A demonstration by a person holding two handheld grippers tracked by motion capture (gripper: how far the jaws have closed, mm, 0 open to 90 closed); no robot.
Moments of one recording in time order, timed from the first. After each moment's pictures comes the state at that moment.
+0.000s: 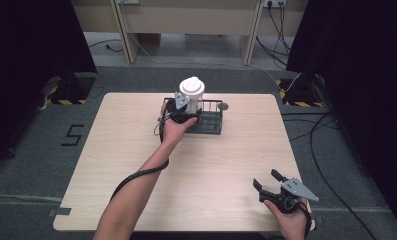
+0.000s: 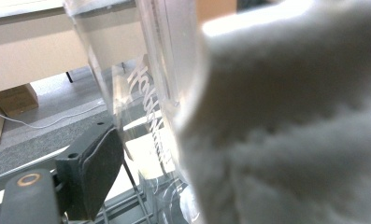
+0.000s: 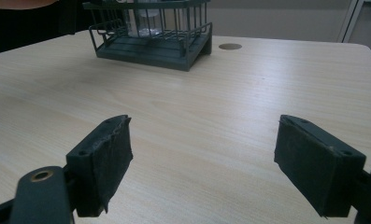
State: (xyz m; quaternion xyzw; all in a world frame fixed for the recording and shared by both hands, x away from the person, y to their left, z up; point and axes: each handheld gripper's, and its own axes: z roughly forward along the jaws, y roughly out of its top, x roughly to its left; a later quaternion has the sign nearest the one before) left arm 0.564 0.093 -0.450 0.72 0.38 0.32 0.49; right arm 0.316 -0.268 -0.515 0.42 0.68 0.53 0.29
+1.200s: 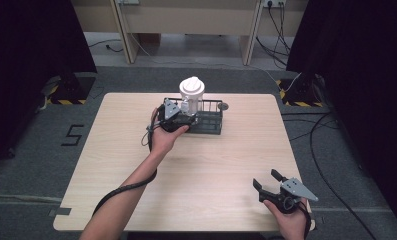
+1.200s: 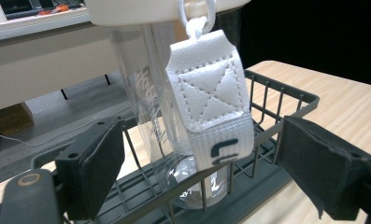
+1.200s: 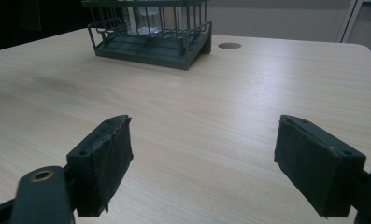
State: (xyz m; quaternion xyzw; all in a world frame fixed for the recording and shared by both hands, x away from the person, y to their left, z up) left arm 0.520 0.120 -0.439 0.71 0.35 0.32 0.52; right arm 0.316 -0.267 -0.515 0.42 0.68 0.52 0.29
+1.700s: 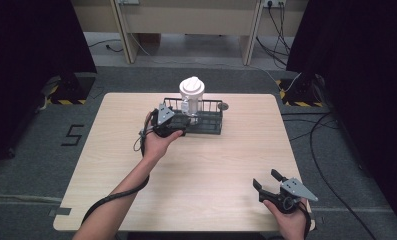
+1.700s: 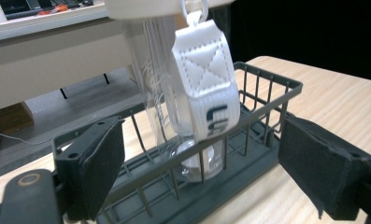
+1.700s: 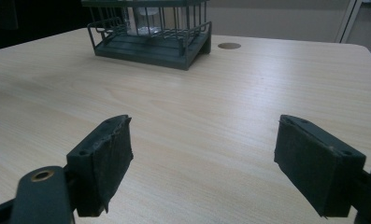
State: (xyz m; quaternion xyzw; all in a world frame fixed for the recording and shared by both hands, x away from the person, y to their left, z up) left arm 0.499 0.137 -0.438 0.72 0.34 0.32 0.51; right arm 0.316 -0.267 -0.515 0.42 0.68 0.52 0.29
